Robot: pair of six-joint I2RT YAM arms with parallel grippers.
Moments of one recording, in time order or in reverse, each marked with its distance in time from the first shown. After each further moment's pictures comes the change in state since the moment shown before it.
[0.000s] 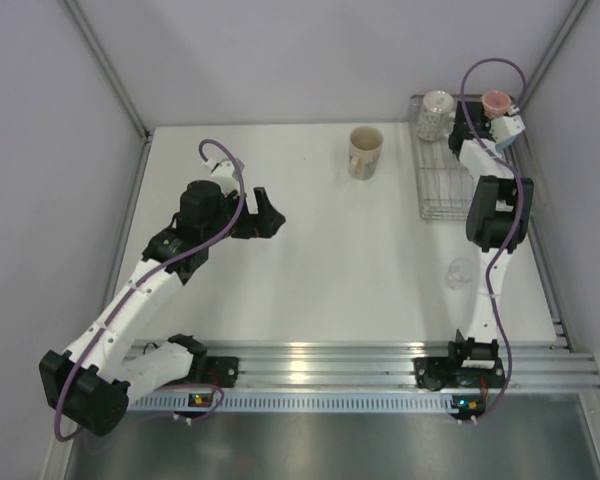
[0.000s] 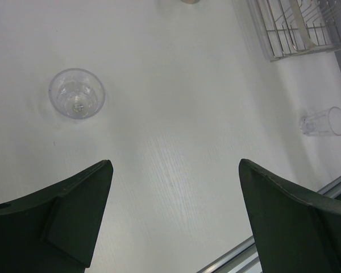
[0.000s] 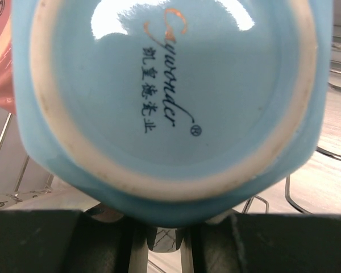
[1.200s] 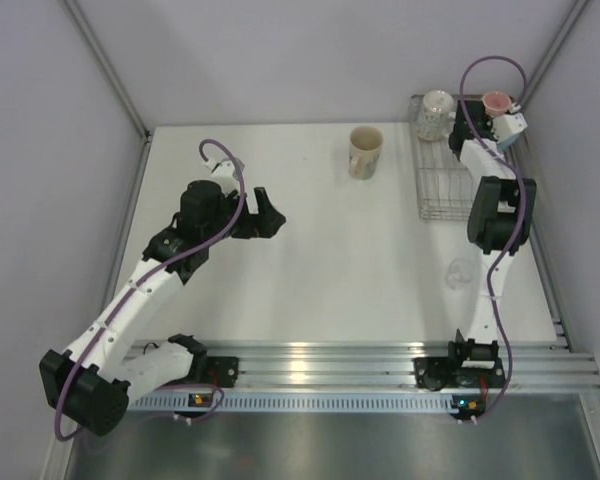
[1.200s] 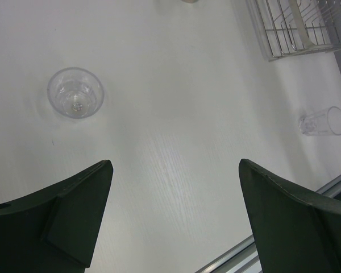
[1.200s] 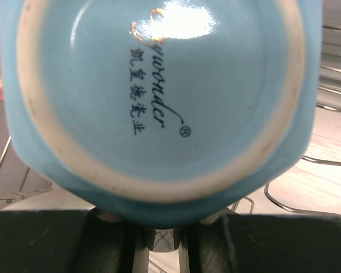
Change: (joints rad) left arm 0.000 0.003 0.000 0.000 0.003 -0.004; right arm 0.006 -0.055 -0.046 0.016 0.041 -0.031
